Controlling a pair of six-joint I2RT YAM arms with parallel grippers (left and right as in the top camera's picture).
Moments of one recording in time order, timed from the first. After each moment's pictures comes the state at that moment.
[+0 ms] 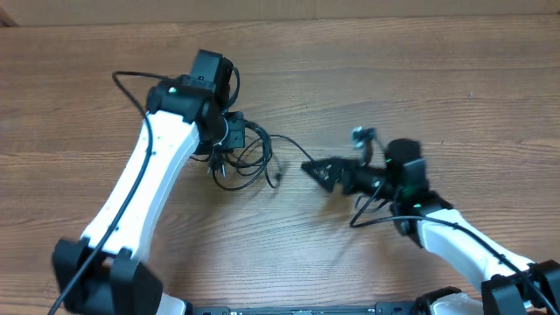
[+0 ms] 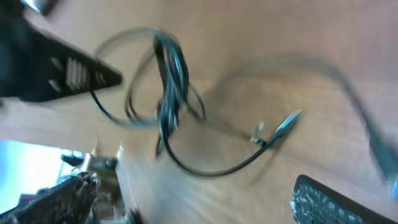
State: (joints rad) left arm -0.29 1.66 1.52 -1.17 0.06 -0.35; right arm 0.29 1.39 0.49 0.44 -0.79 0.71
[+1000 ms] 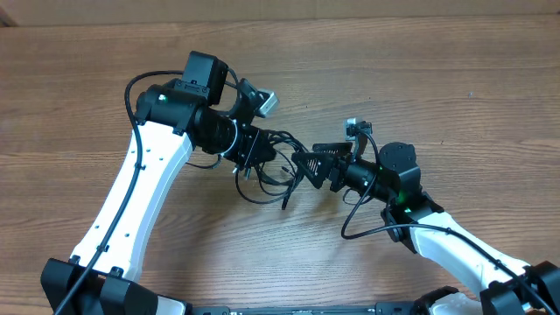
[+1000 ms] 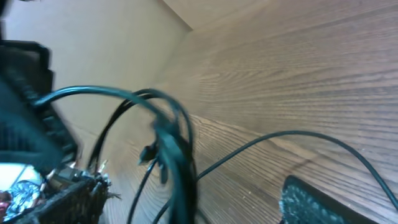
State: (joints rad) left arm -0.29 1.60 1.52 -1.23 0.67 0.17; right arm 0.40 1.38 0.49 0.60 -0.61 0.65
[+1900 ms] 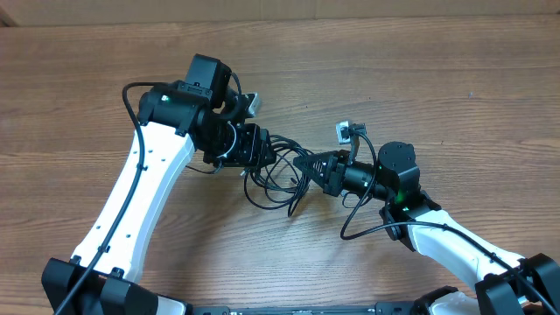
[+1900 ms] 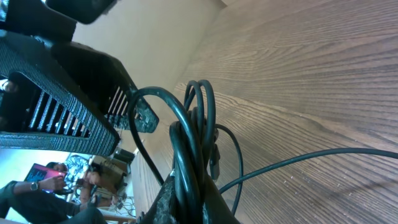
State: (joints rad) left arm -0.31 1.60 1.52 -1.26 0.48 -0.23; right arm 0.40 1.41 0.50 0.67 -0.77 0.73
